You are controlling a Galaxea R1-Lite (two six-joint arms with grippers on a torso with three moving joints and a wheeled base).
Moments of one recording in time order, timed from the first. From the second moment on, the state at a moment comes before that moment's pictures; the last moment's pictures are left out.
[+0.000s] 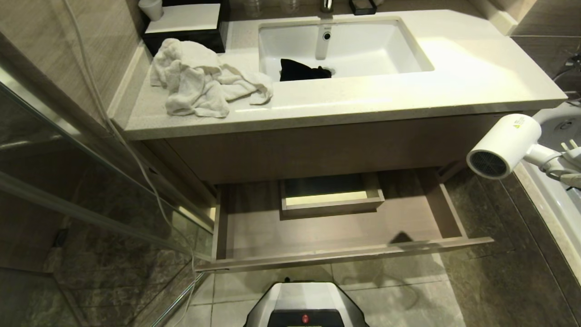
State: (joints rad) left arm 0.00 0.00 0.00 0.00 0.00 0.00; right arm -0.58 1.38 -1.05 0.24 0.59 -0.67
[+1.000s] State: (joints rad) left arm 0.00 0.00 0.00 0.00 0.00 0.00; right arm -0.58 1.38 -0.98 0.23 0.59 -0.67
